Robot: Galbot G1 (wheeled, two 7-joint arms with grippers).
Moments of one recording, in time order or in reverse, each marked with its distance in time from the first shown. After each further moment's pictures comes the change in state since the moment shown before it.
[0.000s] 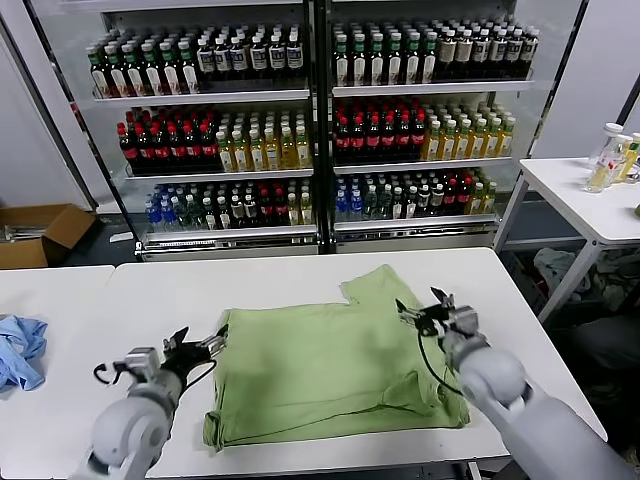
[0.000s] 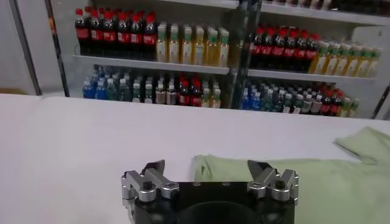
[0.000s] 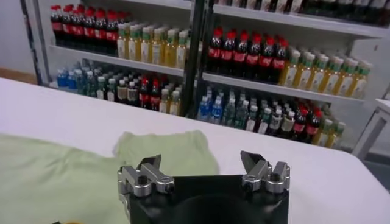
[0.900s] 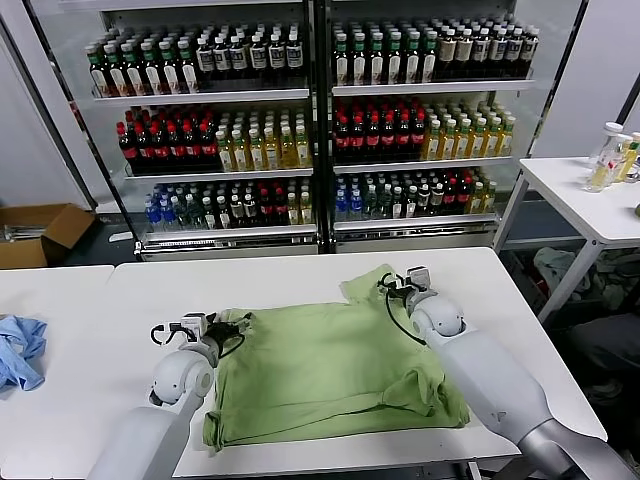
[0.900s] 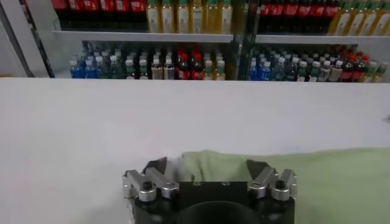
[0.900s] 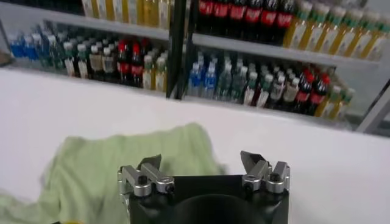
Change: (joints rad) left arm -0.261 -0.054 0.166 0.339 0.050 0.001 -0.008; right arm 0.267 0.231 -0.126 -0.510 -0.007 -0.017 -0.052
